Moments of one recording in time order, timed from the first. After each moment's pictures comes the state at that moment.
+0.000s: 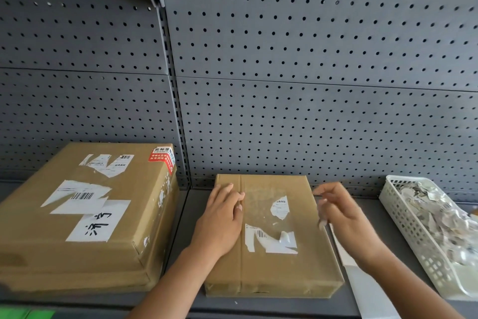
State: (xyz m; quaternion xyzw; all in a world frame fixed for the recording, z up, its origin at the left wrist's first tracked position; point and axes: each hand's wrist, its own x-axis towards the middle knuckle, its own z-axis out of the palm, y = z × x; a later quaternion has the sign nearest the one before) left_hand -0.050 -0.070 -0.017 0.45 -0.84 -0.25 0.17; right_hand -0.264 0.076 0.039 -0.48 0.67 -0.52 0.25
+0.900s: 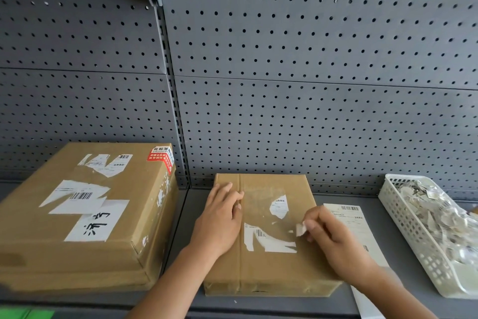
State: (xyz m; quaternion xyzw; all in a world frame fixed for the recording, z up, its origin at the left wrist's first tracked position) left_hand -0.050 -0.069 -0.016 0.45 -0.84 -0.24 0.17; right_hand -0.257 0.090 0.008 -0.55 0.67 -0.44 0.24
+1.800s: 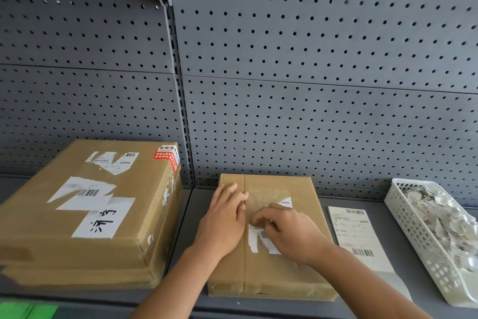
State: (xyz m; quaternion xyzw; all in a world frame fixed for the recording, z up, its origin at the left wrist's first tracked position) left_hand -0.050 -0.070 -0.017 0.45 -0.84 -0.26 0.16; right_hand -0.206 0.025 0.021 -0.67 0.70 -0.16 0.17
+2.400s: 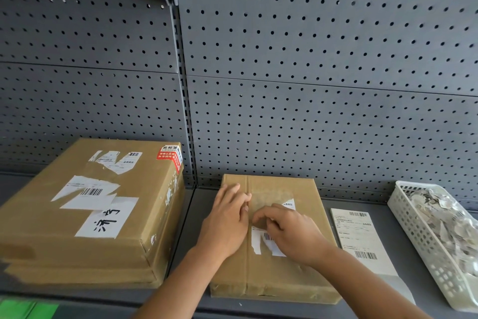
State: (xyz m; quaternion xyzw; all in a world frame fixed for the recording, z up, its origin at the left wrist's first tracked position) left_hand -0.051 -0.069 -0.015 0.45 -0.84 -0.25 0.16; right_hand -0.206 0.018 0.013 -0.67 0.71 -0.16 0.16
